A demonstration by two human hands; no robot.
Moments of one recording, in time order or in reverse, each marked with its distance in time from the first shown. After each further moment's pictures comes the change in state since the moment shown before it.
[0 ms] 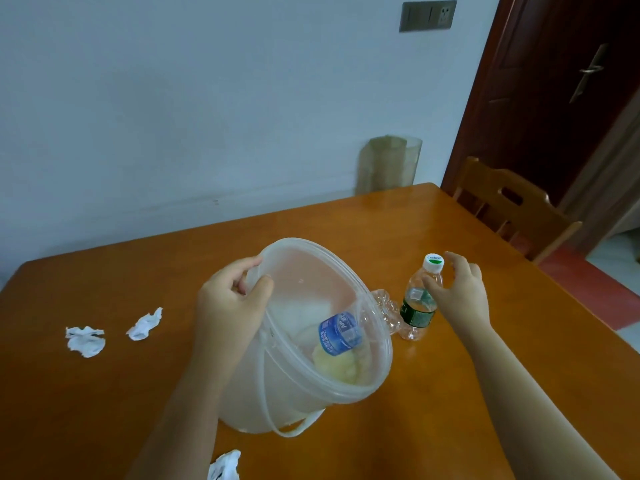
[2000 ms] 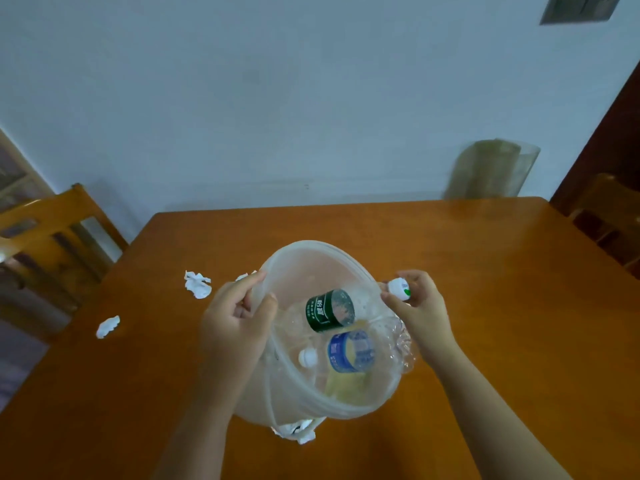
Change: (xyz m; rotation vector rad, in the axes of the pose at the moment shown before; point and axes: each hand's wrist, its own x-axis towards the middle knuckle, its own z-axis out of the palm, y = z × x) left_hand -0.054 -0.045 -0.121 0.105 0.152 -0.134; right_hand -0.118 -0.106 0.093 0.621 -0.538 -0.209
